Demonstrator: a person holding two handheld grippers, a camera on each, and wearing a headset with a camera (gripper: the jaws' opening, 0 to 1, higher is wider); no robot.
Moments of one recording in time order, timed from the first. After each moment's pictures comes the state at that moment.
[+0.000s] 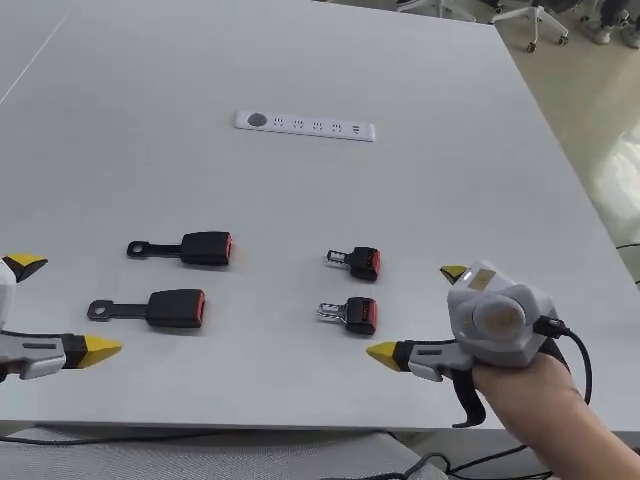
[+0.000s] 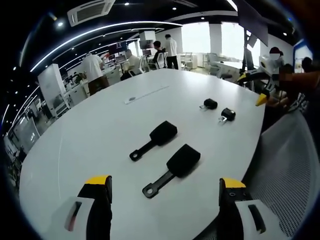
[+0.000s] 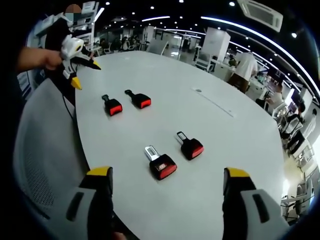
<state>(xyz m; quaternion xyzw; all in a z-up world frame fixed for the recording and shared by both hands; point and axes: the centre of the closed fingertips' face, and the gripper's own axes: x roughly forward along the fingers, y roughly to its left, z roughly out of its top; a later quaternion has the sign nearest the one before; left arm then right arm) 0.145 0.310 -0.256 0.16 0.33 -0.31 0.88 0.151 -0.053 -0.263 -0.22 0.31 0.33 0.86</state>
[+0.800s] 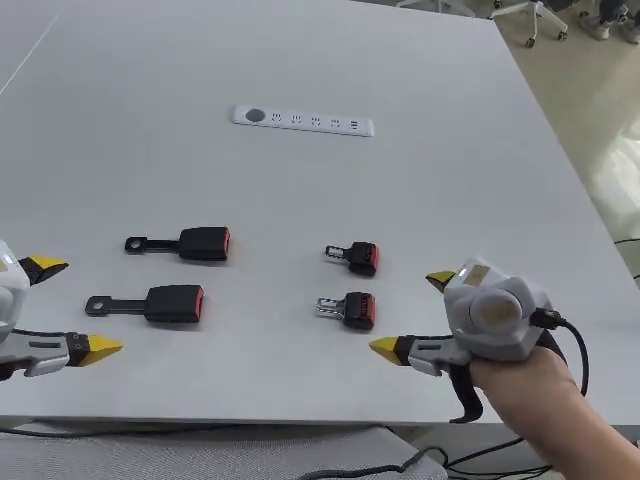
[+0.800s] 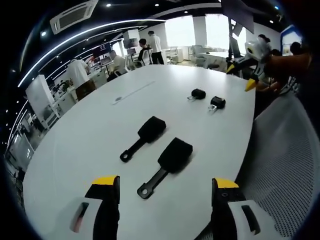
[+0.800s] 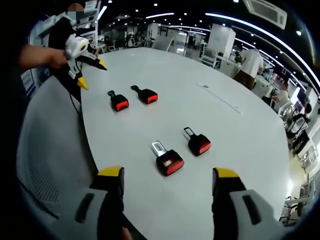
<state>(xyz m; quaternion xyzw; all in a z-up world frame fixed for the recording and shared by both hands) 0.136 0.297 -0.273 0.23 0.34 -0.36 0.84 0.141 -0.048 -0.270 -0.21 0.34 0.36 0.84</state>
